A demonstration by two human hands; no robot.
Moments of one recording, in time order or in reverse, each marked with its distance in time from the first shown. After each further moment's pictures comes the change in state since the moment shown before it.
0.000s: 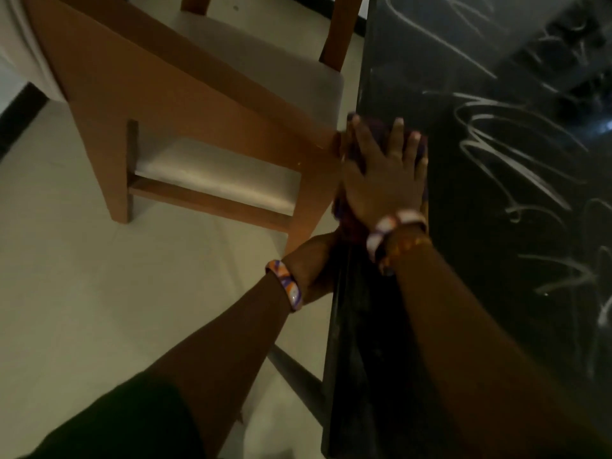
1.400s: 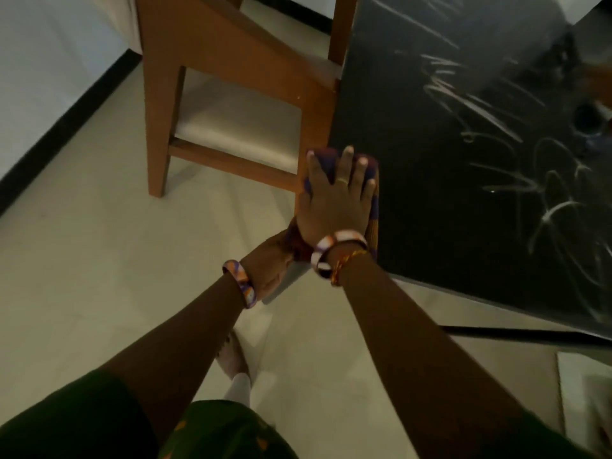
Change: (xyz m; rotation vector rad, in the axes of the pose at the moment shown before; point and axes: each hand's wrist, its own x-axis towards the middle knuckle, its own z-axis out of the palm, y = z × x) left_hand -0.125 -0.132 -0.020 0.247 0.142 0.083; right_hand -0.203 -0.003 0.021 -0.006 0.018 -0.095
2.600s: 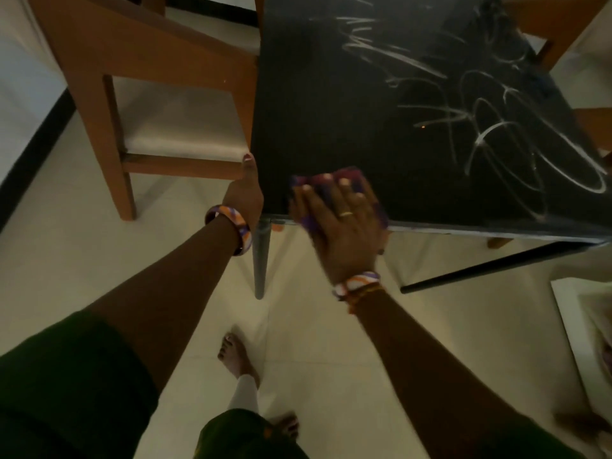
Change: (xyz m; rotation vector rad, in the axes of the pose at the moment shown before) left_hand 0.008 0.024 0.060 0.474 0.543 0.204; right_hand -0.092 0.117 0.048 0.013 0.609 -0.224
